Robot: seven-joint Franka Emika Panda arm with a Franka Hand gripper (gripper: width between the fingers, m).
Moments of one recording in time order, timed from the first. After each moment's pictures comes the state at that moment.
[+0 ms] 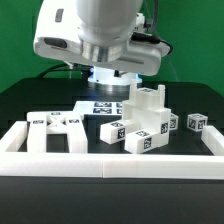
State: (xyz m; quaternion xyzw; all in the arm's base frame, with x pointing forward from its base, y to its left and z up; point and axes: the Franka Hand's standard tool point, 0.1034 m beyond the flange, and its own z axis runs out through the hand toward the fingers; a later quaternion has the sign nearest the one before) arm 0.531 -0.075 0.130 0.88 -0.01 -0.46 0.08
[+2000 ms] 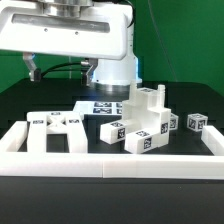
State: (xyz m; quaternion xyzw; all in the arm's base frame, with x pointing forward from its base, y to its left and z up) arm 0.579 -0.127 0.123 1.00 0.00 0.00 0.04
